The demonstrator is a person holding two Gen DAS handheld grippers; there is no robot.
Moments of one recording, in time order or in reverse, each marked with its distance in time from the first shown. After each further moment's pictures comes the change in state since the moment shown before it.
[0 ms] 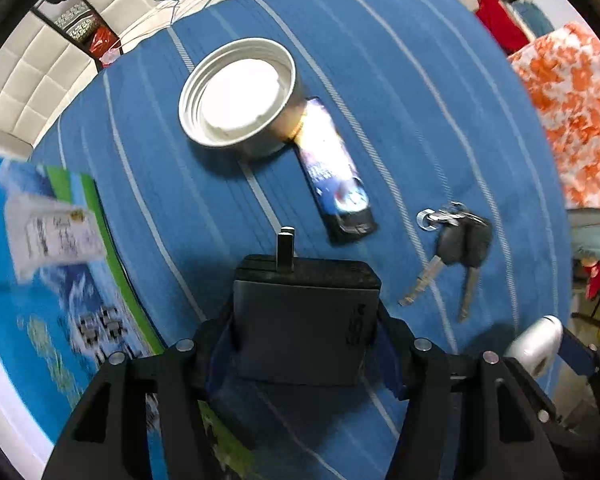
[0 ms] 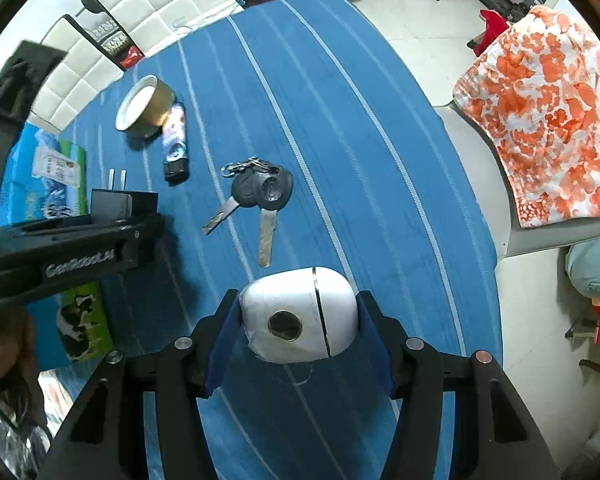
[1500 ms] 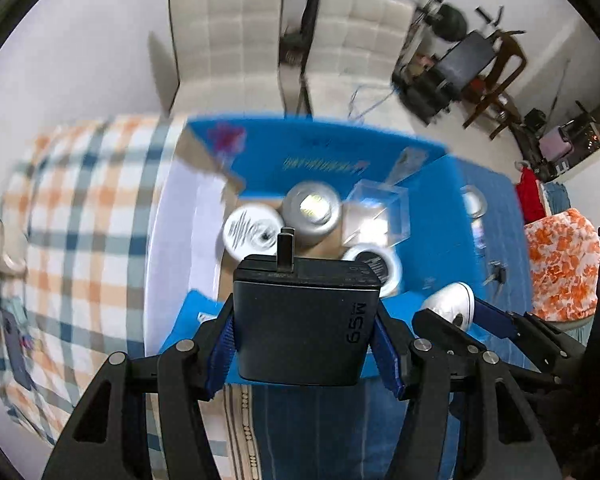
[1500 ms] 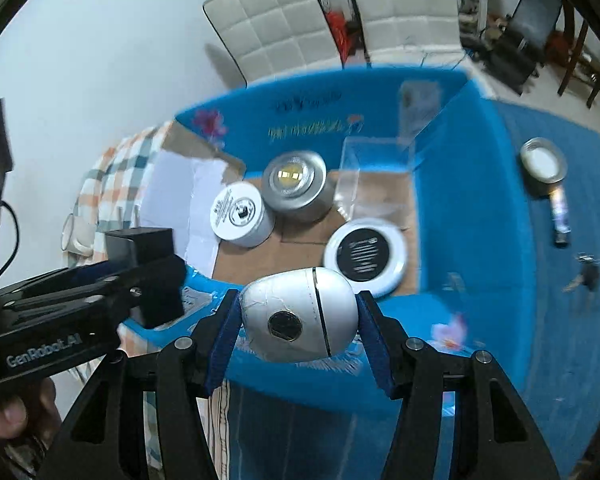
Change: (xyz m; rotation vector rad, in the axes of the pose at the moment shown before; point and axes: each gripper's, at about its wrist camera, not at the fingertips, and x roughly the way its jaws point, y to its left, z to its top) left arm -0.147 0.299 -0.198 -0.472 -0.336 -0.079; right arm -0.031 0.327 -0.109 -0.440 -0.065 0.293
